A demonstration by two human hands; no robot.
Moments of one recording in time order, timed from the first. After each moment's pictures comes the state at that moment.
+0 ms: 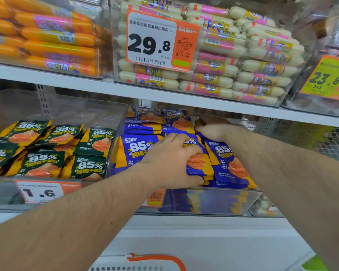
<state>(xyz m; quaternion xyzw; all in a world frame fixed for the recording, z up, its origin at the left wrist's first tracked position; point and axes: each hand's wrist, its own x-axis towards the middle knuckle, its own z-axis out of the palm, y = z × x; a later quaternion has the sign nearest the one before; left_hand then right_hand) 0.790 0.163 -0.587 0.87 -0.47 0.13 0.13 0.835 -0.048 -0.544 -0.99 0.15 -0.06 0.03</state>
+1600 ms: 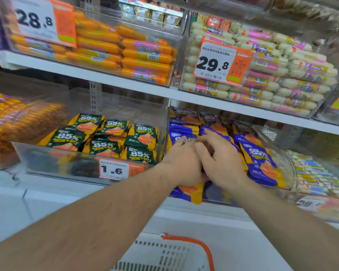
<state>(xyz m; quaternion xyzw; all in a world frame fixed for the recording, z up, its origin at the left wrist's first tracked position) 0.781 0.232 -0.595 0.87 -0.45 0.15 0.09 0.727 0.116 -0.575 -0.94 -0.01 -0.29 0.19</state>
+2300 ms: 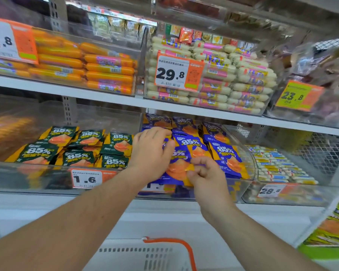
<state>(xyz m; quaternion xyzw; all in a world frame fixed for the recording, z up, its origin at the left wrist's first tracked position) 0.770 0.241 -0.580 0.84 -0.32 0.25 0.35 0.657 0.130 -0.593 -0.71 0.18 -0.25 0.63</state>
